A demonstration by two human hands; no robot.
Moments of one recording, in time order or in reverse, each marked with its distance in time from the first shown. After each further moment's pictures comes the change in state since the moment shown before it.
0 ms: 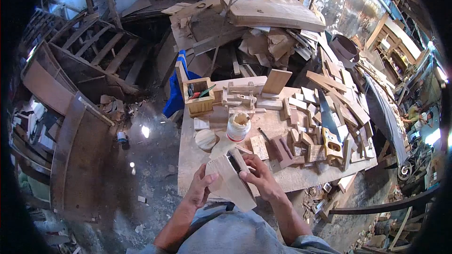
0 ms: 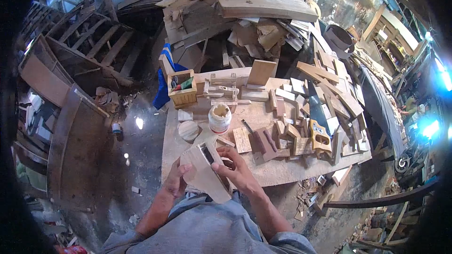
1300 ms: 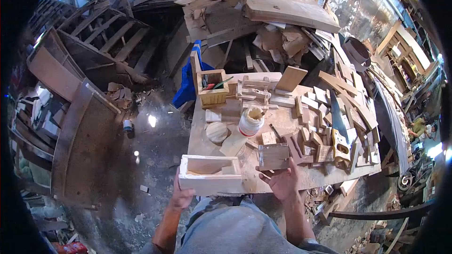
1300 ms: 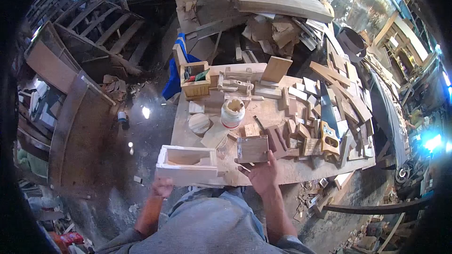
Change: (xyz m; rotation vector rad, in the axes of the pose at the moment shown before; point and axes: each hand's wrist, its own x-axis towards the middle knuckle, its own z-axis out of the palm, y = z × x) left_hand -0.050 -0.065 -0.148 -0.201 0.126 0.201; right_hand -0.008 0.052 -0.042 0.733 0.125 -0.014
